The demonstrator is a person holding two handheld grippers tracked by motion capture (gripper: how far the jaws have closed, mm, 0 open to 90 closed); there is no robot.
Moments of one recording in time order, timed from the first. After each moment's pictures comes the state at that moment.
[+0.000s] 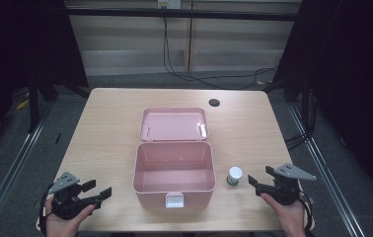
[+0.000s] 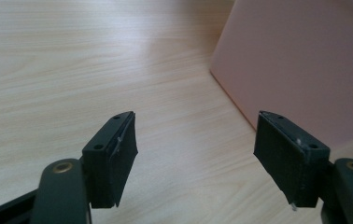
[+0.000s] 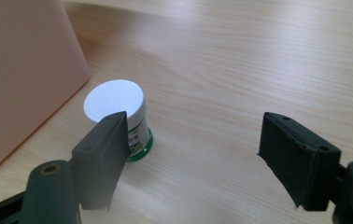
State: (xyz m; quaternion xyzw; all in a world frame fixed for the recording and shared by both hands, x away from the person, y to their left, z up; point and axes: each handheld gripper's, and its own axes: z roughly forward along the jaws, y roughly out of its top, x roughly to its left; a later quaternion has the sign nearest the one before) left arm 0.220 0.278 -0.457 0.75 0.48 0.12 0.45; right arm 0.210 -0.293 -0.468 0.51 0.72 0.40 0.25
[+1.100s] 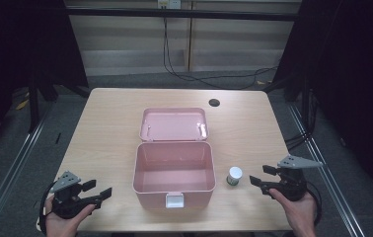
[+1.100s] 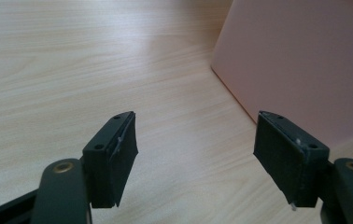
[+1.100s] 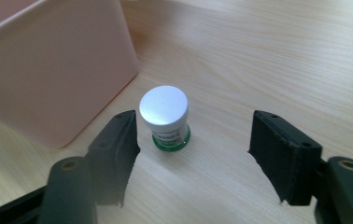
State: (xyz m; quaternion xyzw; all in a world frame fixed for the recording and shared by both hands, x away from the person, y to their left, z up) left arm 0.222 0.277 -0.456 0.76 0.47 0.12 0.43; right arm 0.215 -0.296 -0.426 0.47 0.77 0.40 0.17
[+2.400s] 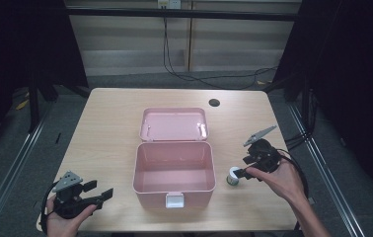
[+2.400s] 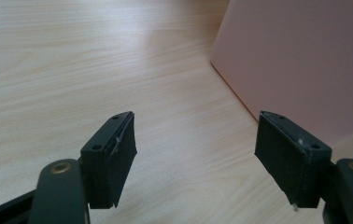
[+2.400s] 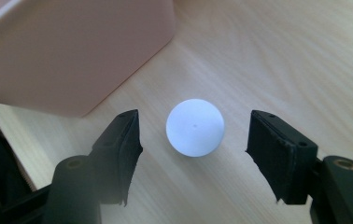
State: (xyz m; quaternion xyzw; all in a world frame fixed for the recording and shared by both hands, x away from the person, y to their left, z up) left arm 0.223 0.275 -0.458 0.76 0.47 0.12 0.43; right arm 0.288 -0.246 -0.400 0.39 0.89 0.24 0.03
